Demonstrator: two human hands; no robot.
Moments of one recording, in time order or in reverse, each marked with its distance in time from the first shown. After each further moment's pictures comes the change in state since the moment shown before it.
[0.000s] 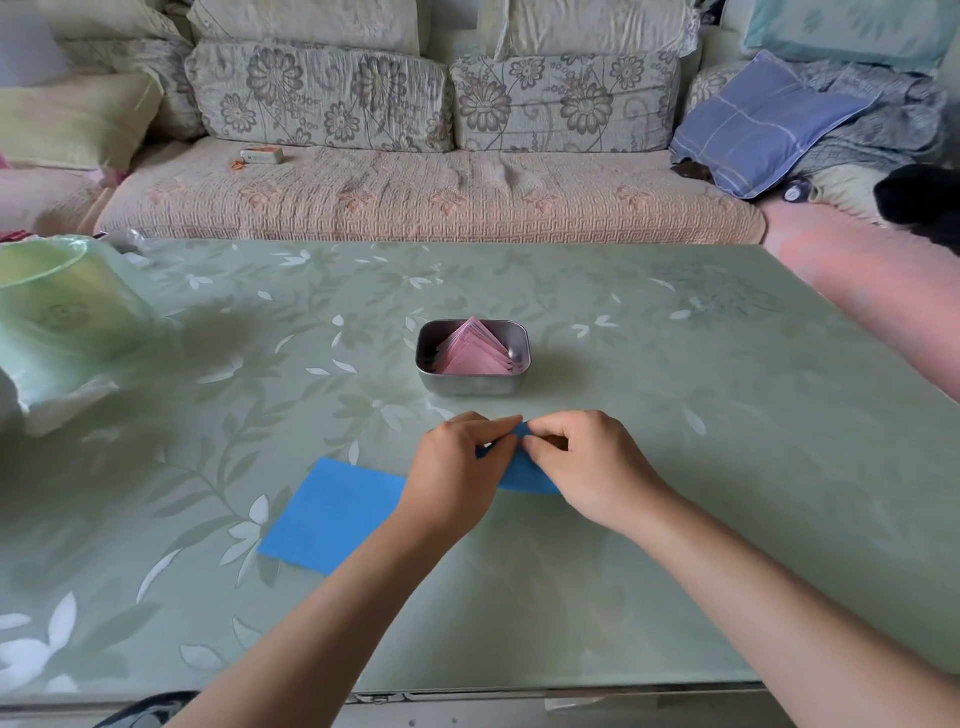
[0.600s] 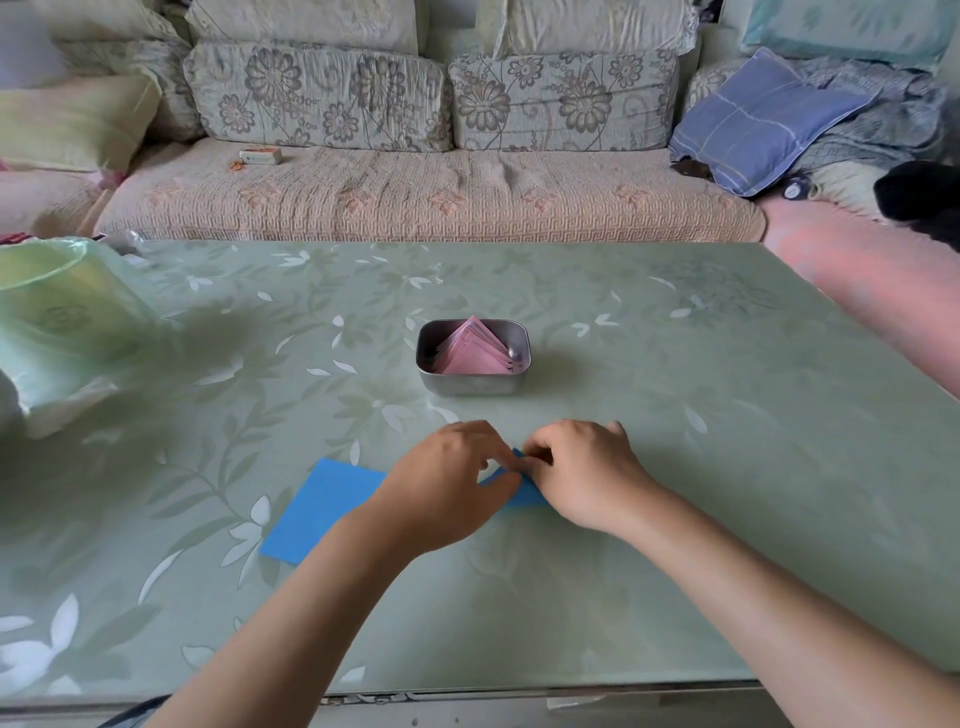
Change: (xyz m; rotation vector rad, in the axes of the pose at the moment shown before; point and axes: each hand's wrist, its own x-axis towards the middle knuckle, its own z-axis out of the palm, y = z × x) left_hand -0.007 0.004 -0.029 0.310 -0.295 0.191; right_hand 0.009 0.003 0.009 -0.398 -0.108 -0.008
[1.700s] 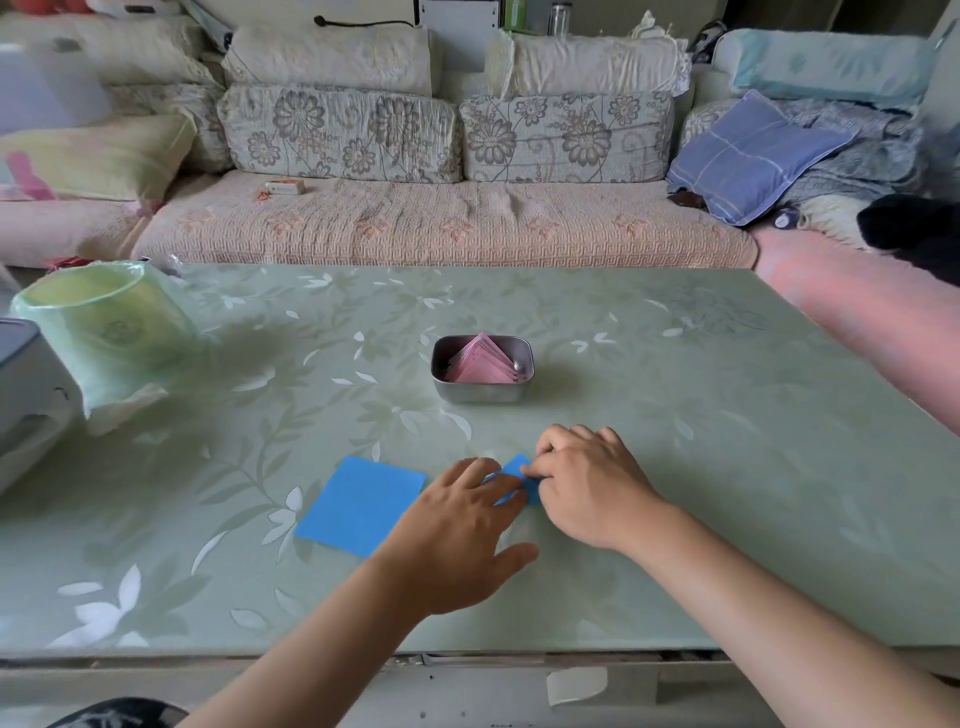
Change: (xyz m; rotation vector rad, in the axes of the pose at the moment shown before) left_hand -0.052 0.010 0.013 0.503 -0.025 0.283; right_hand -0.027 0.002 -0.001 -0.175 0.003 -0.190
